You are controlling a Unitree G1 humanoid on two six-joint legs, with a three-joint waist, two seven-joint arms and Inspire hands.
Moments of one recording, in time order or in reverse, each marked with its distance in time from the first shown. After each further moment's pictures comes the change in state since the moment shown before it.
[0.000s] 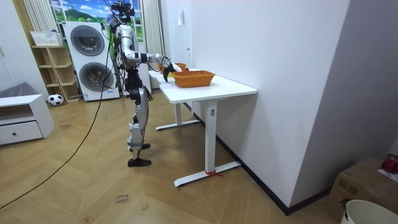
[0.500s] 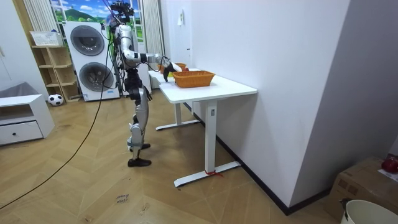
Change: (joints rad) left arm 0.005 0.000 0.001 0.000 0.000 0.001 0.019; right arm 0.000 0.013 0.000 0.000 -0.020 0.010 -0.010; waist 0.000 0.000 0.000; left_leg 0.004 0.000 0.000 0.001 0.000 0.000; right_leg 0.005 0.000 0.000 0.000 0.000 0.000
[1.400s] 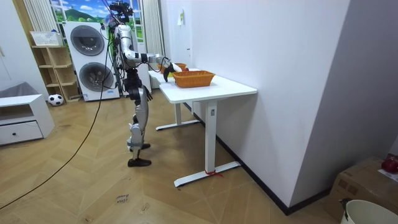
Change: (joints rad) left arm -0.006 -0.005 -0.008 -0.009 0.005 0.007 0.016; right arm -0.045 0.005 0.001 0.073 0.047 0.001 0.059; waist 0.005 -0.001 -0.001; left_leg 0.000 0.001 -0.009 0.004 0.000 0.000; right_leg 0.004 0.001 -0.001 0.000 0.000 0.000
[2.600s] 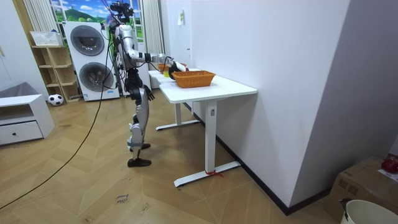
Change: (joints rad) left arm -0.024 0.003 -0.003 -0.022 0.018 0.000 0.000; right arm -0.073 0.027 0.004 0.078 -0.019 0.010 -0.089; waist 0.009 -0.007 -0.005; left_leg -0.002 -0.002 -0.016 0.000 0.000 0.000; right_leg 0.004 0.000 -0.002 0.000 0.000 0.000
